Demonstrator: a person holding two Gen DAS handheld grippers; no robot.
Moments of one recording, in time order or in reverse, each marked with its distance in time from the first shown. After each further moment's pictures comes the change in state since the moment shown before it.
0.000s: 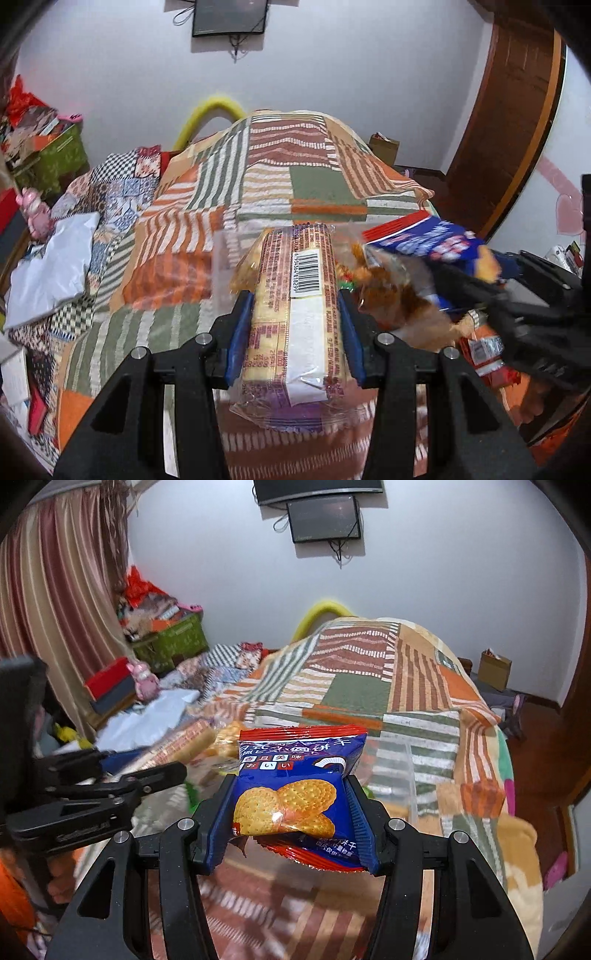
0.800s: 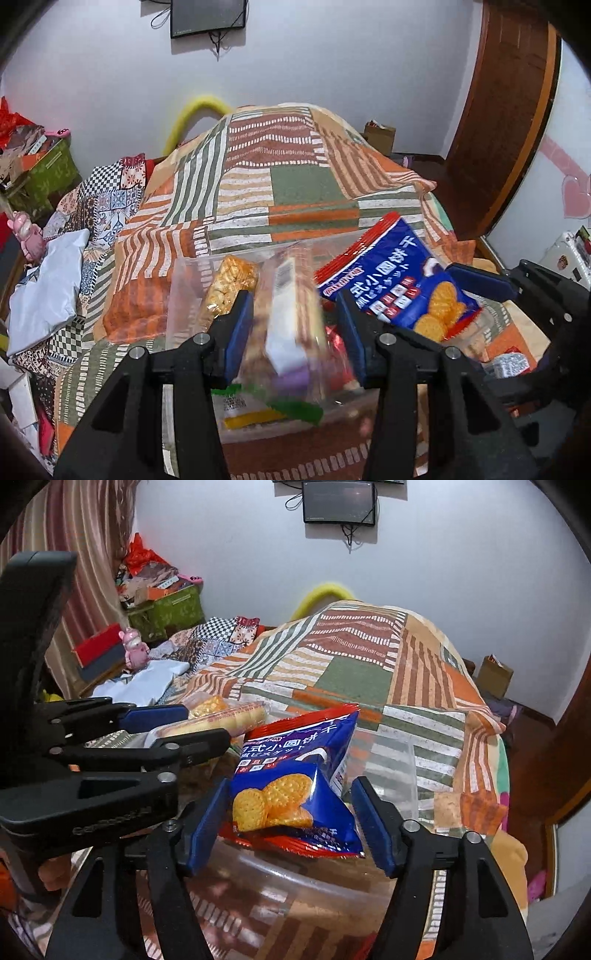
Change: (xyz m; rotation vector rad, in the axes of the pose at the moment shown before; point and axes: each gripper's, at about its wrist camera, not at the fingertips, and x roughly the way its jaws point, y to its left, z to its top) left arm 0.035 -0.029 0.019 0.064 0.028 0.009; right arm 0.018 -0.001 -0.003 -0.076 0.067 -0.025
